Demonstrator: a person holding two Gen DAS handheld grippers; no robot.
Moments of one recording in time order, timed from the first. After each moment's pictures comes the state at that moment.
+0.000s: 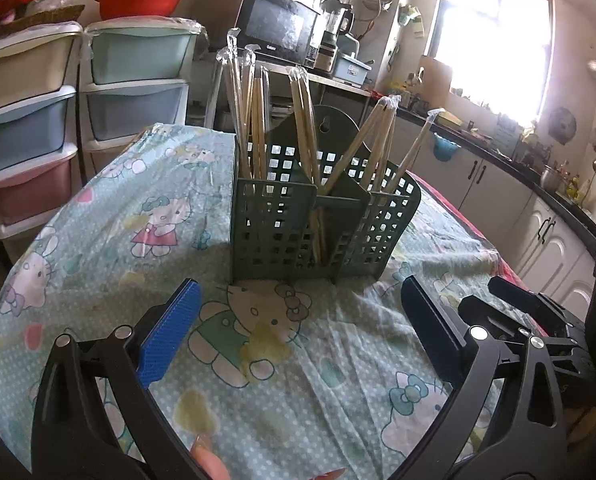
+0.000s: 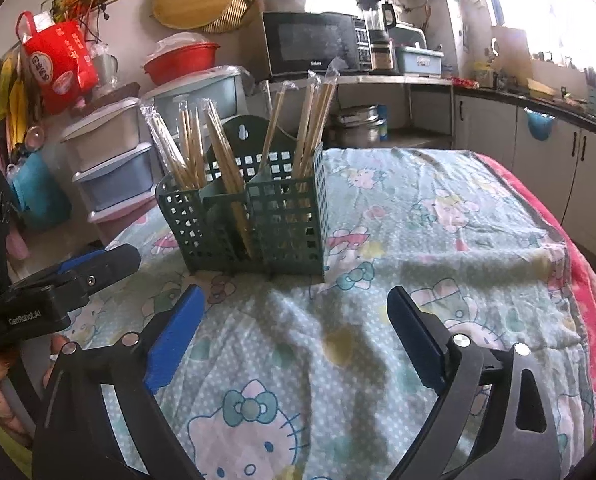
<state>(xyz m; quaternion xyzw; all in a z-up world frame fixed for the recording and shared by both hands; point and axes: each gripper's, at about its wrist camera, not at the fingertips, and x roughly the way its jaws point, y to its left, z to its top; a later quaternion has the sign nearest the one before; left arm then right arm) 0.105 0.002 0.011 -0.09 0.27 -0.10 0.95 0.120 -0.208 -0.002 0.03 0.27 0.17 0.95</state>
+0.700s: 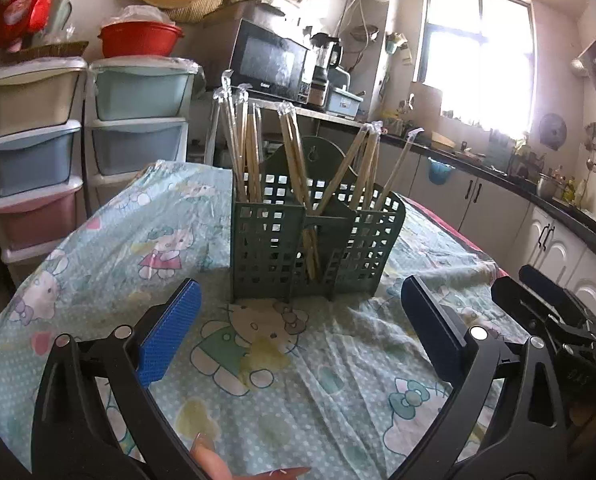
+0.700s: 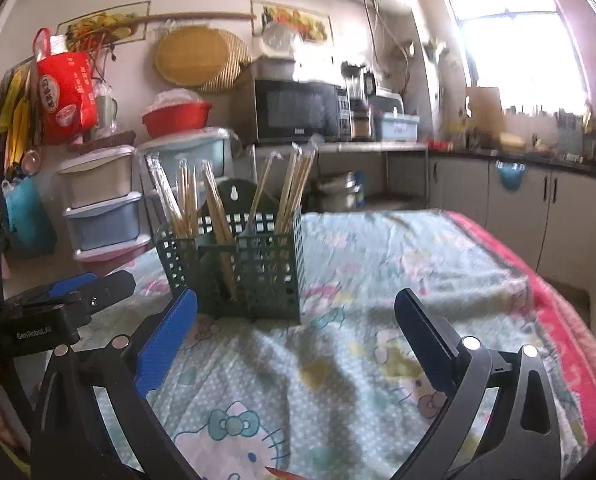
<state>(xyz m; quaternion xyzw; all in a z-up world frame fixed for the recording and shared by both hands) 0.080 -0.004 0.009 -0.07 0.20 -0.10 0.97 0.077 -0.217 0.001 0.02 0.14 0.13 0.98</state>
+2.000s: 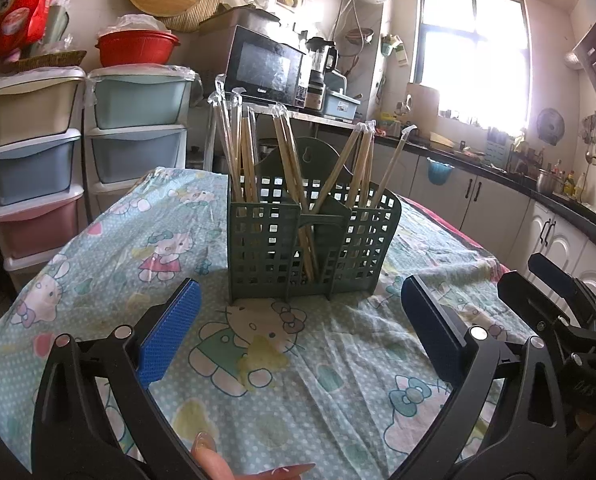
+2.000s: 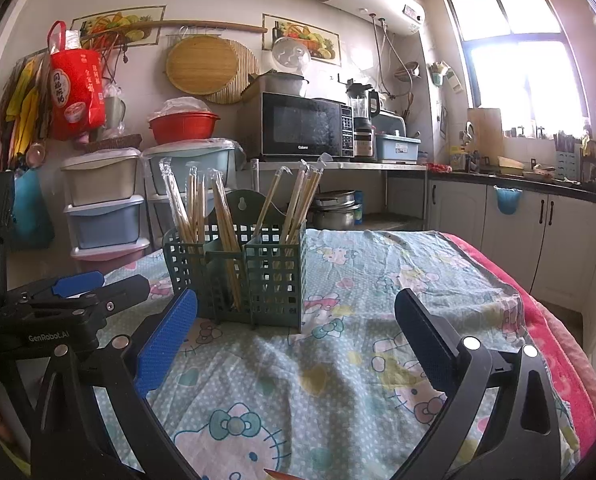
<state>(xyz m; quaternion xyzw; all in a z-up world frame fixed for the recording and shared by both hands) 0.073 -0.009 0.006 -0.05 0.19 -0.09 0.98 0.067 -0.210 0.002 0.00 0.11 0.13 0.99</state>
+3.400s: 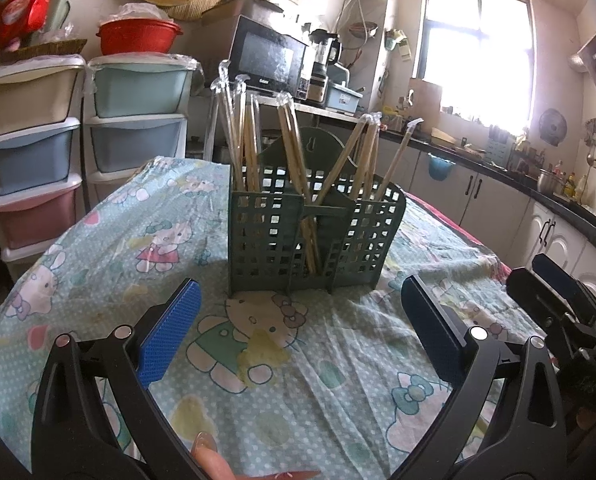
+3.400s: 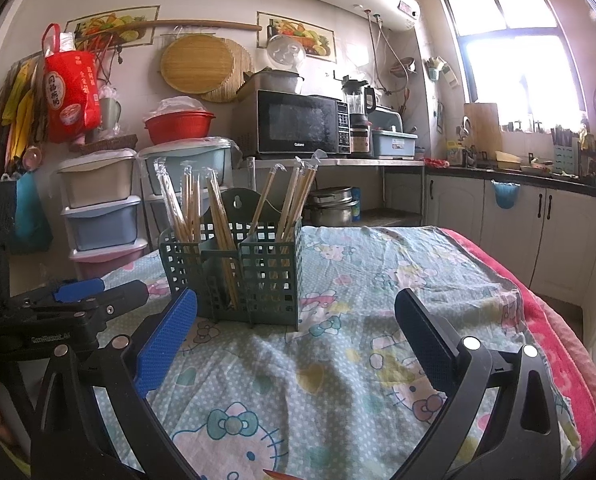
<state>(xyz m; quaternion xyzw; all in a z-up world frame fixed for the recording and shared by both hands) 0.080 -0.008 0.000 -0.06 0.21 -0.09 0.97 0.068 -0.213 0.000 0.00 0.11 0.12 0.99</state>
